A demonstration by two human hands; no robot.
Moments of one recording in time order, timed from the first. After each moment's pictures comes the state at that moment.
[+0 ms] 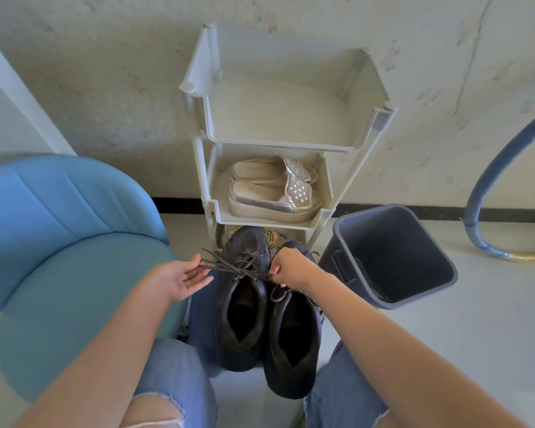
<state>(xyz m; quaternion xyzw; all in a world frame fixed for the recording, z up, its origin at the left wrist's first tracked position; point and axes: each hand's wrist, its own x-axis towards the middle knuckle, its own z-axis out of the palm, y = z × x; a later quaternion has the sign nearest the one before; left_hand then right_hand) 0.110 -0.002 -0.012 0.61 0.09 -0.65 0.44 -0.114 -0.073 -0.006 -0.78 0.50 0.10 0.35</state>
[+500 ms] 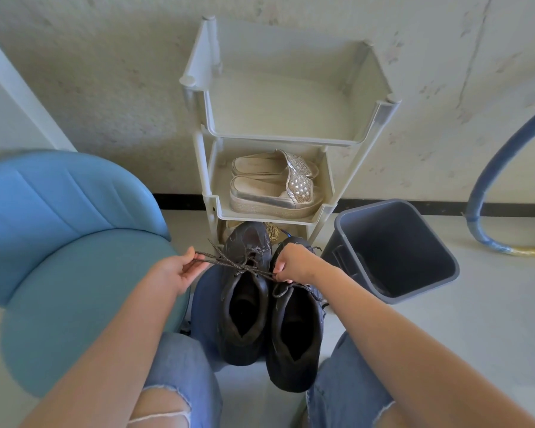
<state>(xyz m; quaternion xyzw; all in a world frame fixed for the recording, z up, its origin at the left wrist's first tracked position) 0.105 -0.005 -0.009 0.58 0.13 -0.60 0.53 -0.119 -0.076 -0.003 -0.80 0.48 0.12 0.35</state>
